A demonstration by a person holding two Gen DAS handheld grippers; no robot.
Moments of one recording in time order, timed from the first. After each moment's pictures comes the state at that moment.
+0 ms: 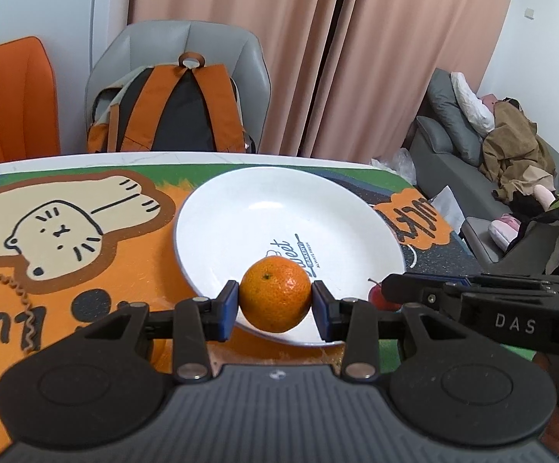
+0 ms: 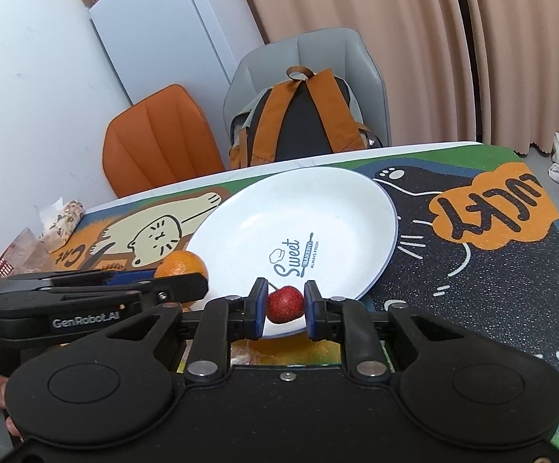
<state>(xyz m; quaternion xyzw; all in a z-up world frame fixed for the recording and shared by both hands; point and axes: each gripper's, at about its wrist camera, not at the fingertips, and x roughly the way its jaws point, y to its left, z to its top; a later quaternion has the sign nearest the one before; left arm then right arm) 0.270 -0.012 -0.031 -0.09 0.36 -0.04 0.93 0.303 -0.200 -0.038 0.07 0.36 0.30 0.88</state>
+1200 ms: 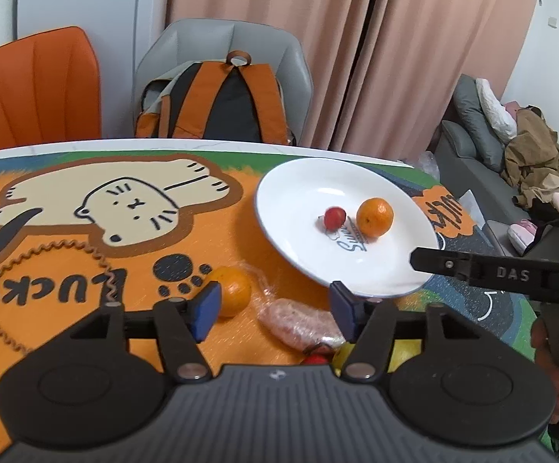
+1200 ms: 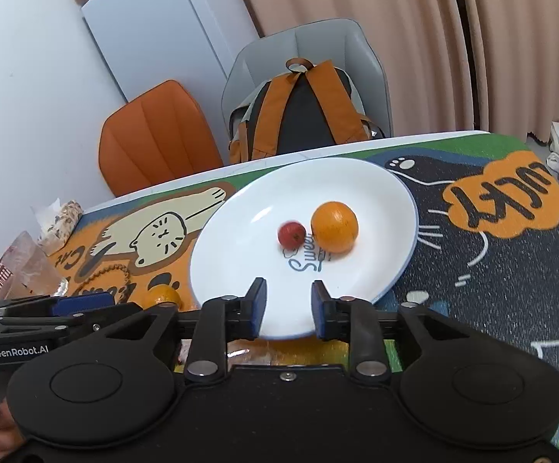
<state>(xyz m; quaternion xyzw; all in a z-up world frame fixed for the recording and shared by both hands) 0.219 0.033 -0.017 -0.10 0.36 0.01 0.93 0.295 -0.189 -0.038 0.08 0.37 0.29 0.88</state>
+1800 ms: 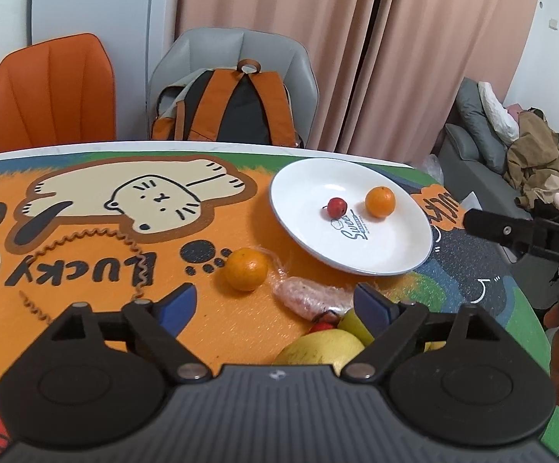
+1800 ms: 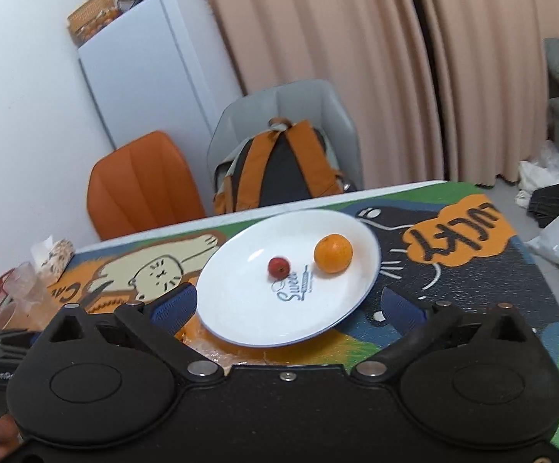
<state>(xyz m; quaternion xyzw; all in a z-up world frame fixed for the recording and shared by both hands) 0.179 0.038 -0.003 -0.09 0.35 0.02 0.93 0.251 -0.213 -0.007 0.10 0.28 0.24 0.92</state>
